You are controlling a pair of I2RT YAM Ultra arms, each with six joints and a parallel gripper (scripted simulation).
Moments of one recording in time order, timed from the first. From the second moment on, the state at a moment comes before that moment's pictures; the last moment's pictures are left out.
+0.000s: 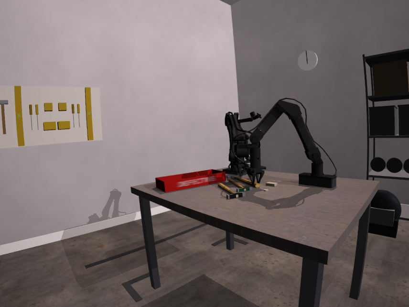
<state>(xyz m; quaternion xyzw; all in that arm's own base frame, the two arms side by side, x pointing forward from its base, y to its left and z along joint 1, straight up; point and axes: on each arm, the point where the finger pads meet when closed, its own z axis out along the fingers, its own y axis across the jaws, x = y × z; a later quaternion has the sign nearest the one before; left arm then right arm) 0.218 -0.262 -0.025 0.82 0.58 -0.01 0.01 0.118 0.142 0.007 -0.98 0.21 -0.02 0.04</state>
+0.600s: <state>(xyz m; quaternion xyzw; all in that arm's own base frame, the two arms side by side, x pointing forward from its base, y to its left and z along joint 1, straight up) 0.219 -0.262 -0.025 0.82 0.58 -0.01 0.01 0.121 0.140 0.033 -0.98 0.21 -0.03 0.06</state>
